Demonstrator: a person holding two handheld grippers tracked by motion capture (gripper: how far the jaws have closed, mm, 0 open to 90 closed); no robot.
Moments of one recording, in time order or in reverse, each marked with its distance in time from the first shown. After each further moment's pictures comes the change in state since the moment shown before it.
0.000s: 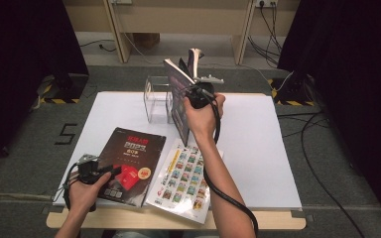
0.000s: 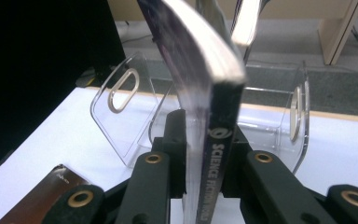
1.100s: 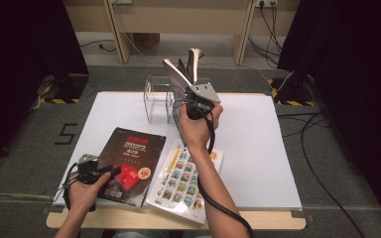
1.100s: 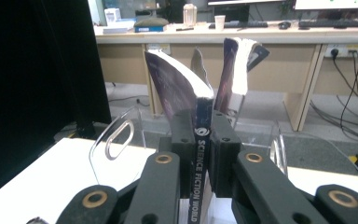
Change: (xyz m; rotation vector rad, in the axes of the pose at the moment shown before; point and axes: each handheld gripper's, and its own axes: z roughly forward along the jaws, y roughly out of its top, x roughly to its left) left arm 0.001 0.000 0.000 0.000 0.003 0.002; right arm 0.020 -0.022 -0.023 -0.305 -0.078 -0.065
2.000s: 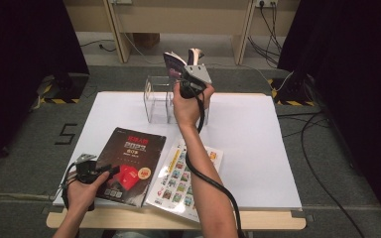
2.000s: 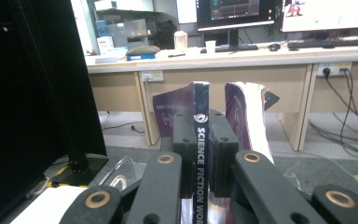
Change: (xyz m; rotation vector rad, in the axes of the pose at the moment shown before) left arm 0.005 0.001 -0.001 -0.005 0.001 -0.010; right arm 0.007 0.026 0.055 -0.108 -0.035 0.035
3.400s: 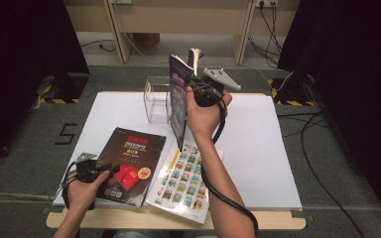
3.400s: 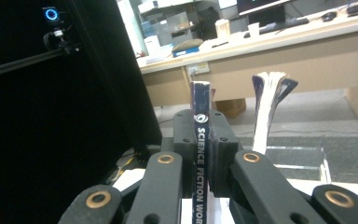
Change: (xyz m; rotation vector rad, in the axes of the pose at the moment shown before) left arm -0.002 0.004 -0.001 -0.011 0.005 0.001; right arm -0.022 0.029 -0.066 0.053 0.198 0.172
